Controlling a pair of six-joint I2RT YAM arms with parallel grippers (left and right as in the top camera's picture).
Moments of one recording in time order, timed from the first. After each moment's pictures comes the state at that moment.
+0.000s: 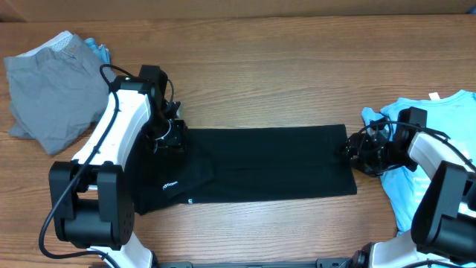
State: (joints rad) left arm -0.09 1.83 1.36 -1.22 0.18 -0.05; right arm -0.32 1.74 0.89 -0.70 -0.57 0.14
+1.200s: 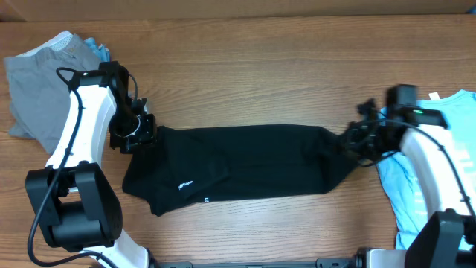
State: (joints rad) left arm 0.10 1.83 1.44 -1.34 0.18 -0.04; right arm -0.10 1.53 1.08 -1.01 -0.48 0.15
